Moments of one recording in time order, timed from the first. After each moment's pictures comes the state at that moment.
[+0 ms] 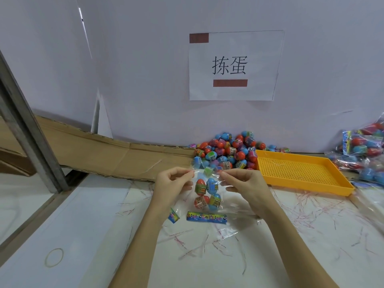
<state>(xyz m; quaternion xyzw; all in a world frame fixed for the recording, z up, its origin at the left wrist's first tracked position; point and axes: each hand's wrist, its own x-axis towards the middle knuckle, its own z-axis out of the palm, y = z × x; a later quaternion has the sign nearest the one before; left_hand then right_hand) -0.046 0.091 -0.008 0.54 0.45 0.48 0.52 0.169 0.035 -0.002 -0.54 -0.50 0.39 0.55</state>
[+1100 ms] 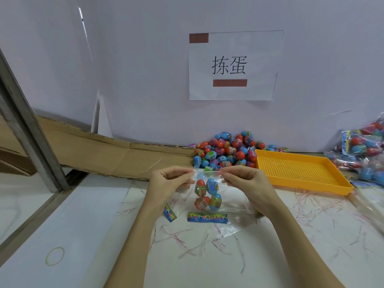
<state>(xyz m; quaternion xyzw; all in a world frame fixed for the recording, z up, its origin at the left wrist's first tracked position) -0.060 0.097 -0.008 0.57 0.39 0.48 0.55 0.180 0.033 0.001 -0.50 -0.51 0.42 0.56</state>
